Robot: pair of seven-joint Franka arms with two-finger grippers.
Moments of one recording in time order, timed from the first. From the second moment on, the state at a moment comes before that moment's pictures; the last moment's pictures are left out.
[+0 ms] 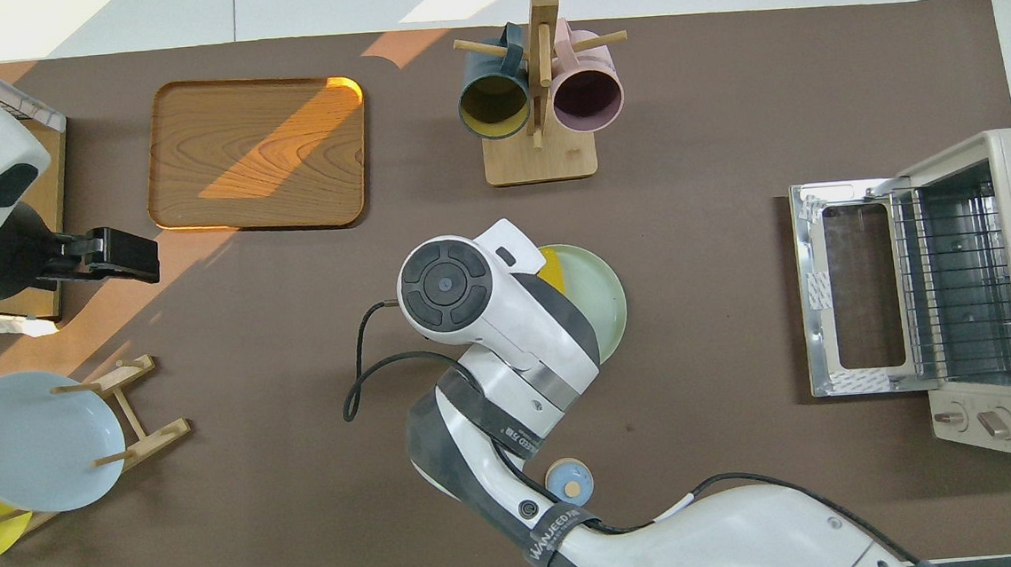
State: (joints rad) left arm -0.15 -0.03 -0.05 -1.63 0.00 1.59 -0.13; right arm 0.63 0.48 0.10 -1.64 -0.08 2.14 0.87
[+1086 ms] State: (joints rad) left arm -0.15 -0.02 -0.07 -1.64 -0.03 1.59 -0.11; right arm 0.61 0.46 0.08 -1.74 -0.09 2.18 0.82
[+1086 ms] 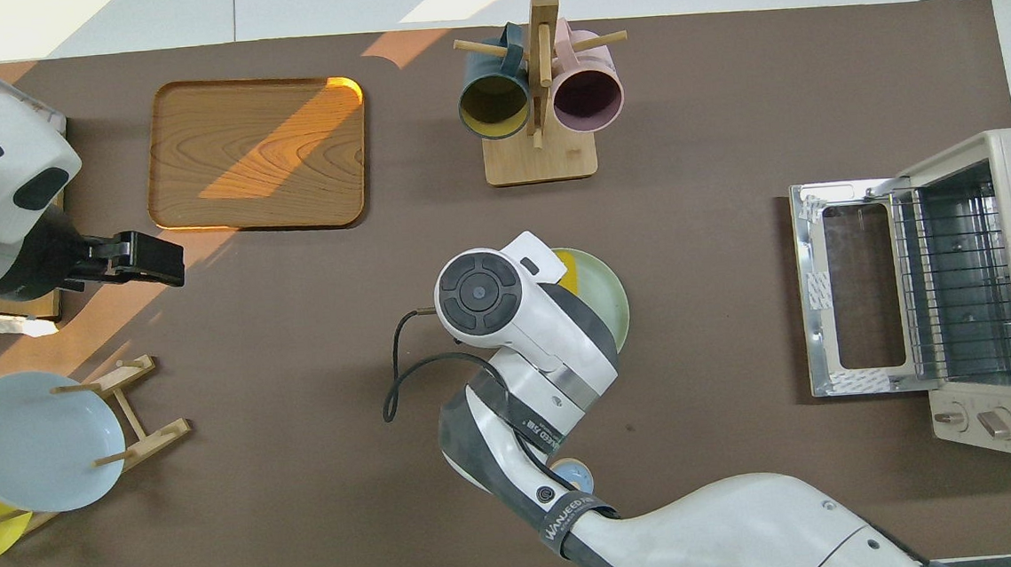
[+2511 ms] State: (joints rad) left arm -0.14 -0.02 -0.06 -1.64 -0.03 1.59 -0.12; right arm 0.02 0.19 0.07 -1.79 -0.20 1.71 0.12
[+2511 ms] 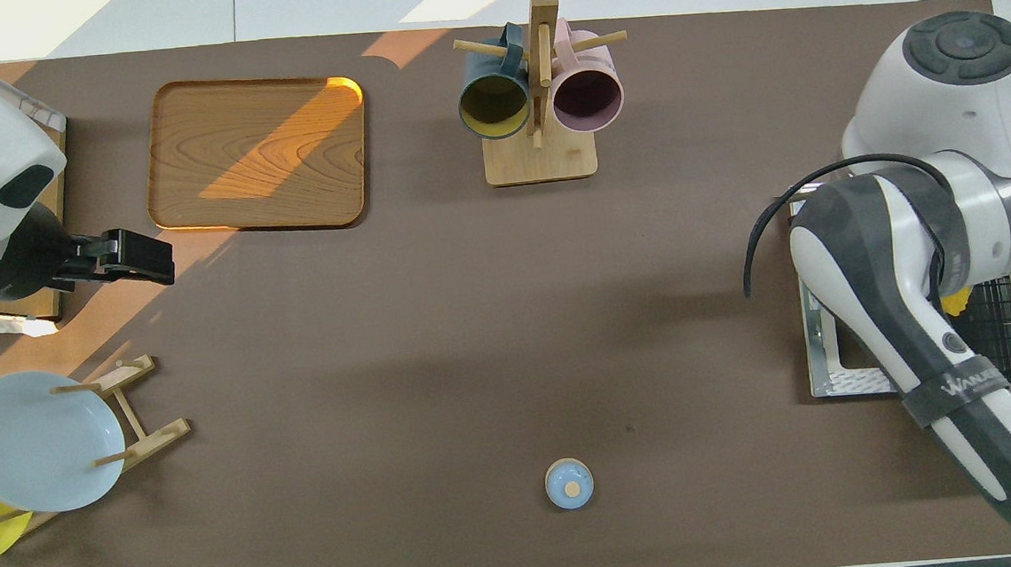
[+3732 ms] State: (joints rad) left arm -0.14 -0.02 -0.06 -1.64 -0.03 1.59 -0.12; right arm -0.14 0.10 0.08 -2.05 -0.20 1.97 -0.07
